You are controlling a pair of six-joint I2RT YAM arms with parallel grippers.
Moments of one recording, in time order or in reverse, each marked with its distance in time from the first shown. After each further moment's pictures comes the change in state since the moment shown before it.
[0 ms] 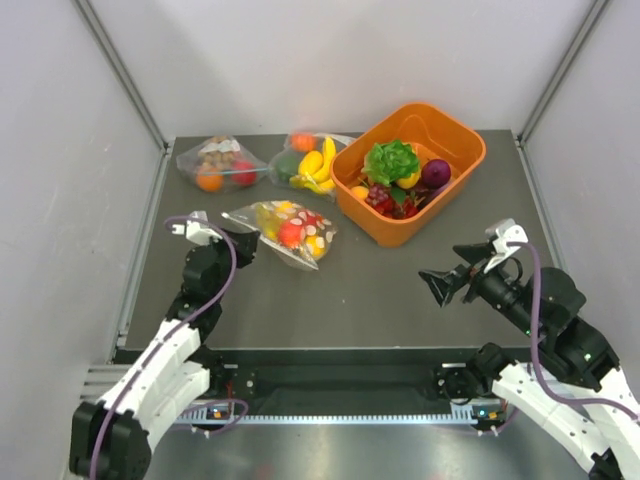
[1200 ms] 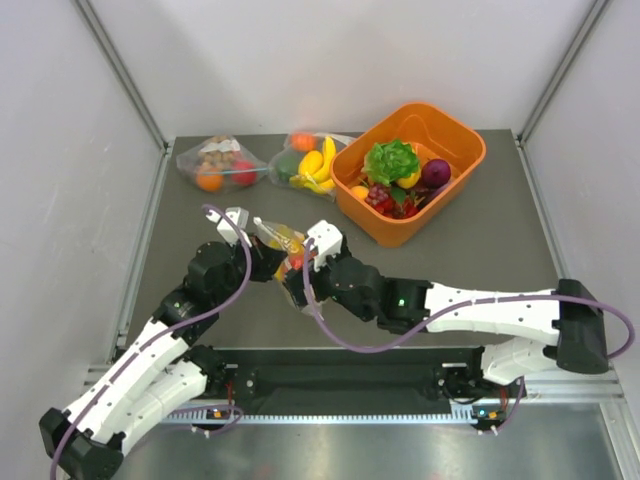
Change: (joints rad) left arm -0.262 -0.114 0.263 -0.497 0.109 0.246; right arm 0.660 0.955 0.145 0.620 0.475 0.111
